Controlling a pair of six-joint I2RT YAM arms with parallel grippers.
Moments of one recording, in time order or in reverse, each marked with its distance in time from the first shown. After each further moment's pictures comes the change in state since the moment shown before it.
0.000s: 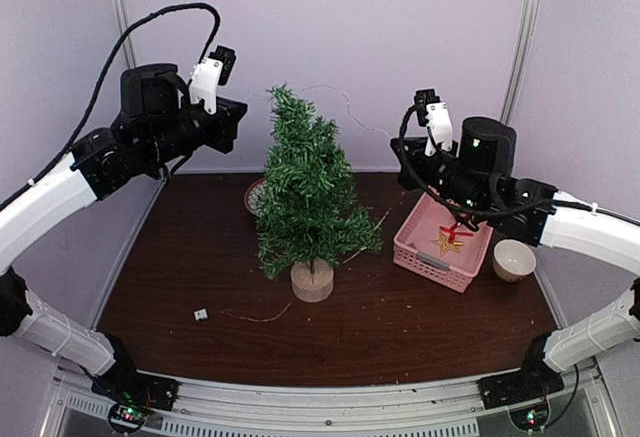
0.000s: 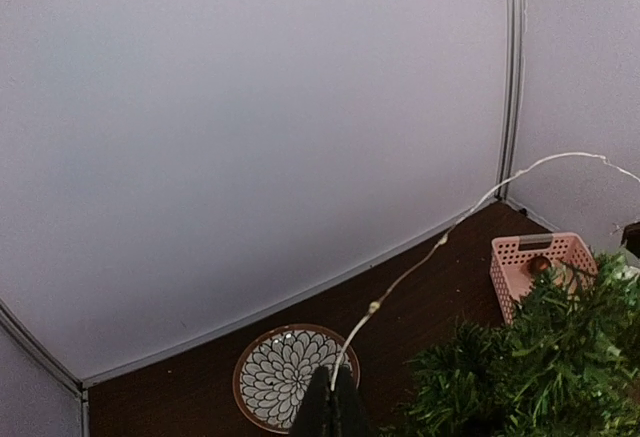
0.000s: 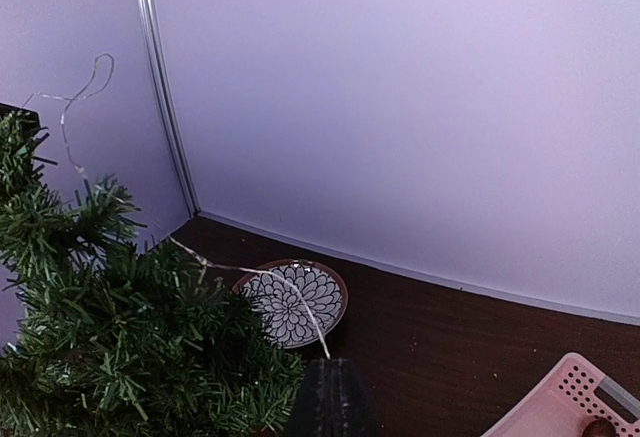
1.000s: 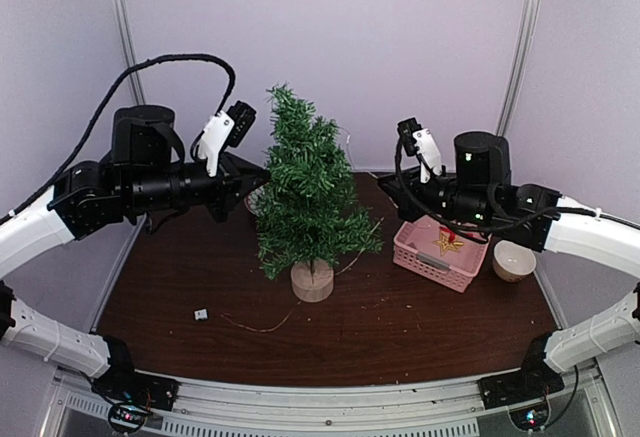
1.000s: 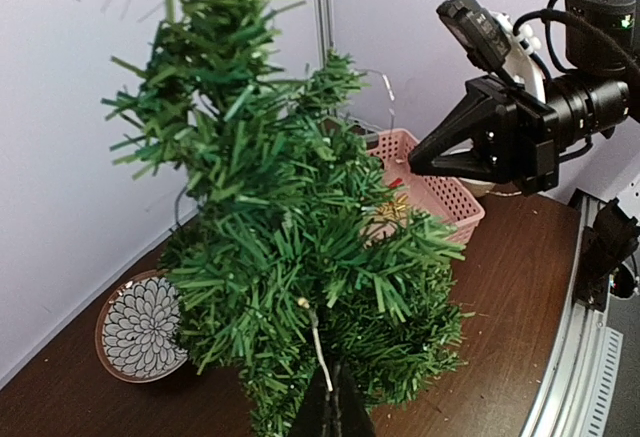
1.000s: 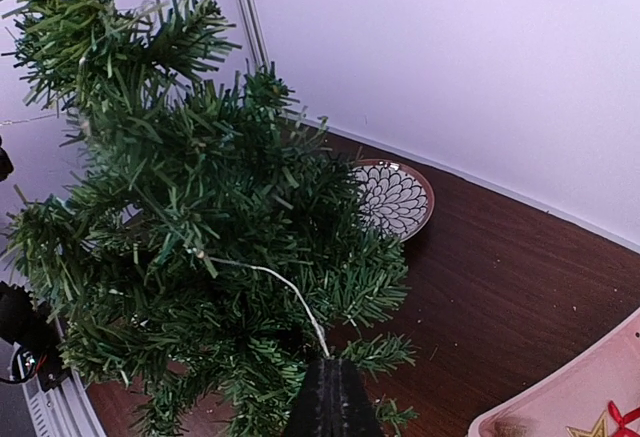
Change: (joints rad) left arm -0.175 -0.182 -0.212 -0.142 0.248 -0.025; right arm -0.008 -0.034 -0.042 -0.196 -0.253 0.072
